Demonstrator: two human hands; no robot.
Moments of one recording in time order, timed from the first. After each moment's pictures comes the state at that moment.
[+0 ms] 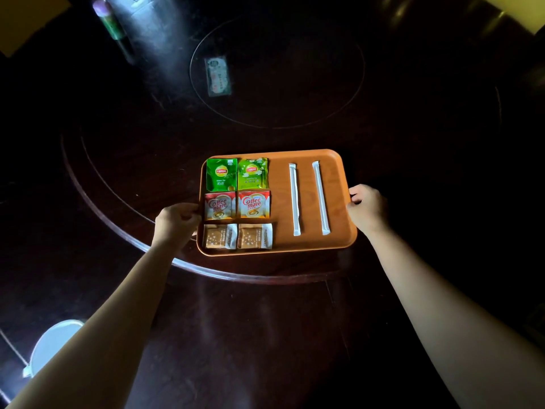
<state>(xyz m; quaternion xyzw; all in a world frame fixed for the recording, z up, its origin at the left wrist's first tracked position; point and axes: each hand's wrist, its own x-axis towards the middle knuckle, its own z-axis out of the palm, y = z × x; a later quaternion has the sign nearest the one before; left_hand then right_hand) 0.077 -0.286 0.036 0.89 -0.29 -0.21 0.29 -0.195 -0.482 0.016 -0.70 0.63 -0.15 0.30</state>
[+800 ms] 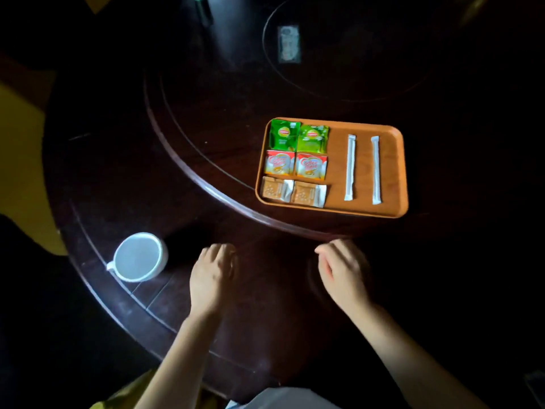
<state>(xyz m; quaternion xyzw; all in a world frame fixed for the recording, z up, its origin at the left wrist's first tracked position) -0.022 -0.106 0.016 0.90 -0.38 -0.07 0.18 -0.198 -0.273 0.005 -0.90 0.32 -0.23 0.18</state>
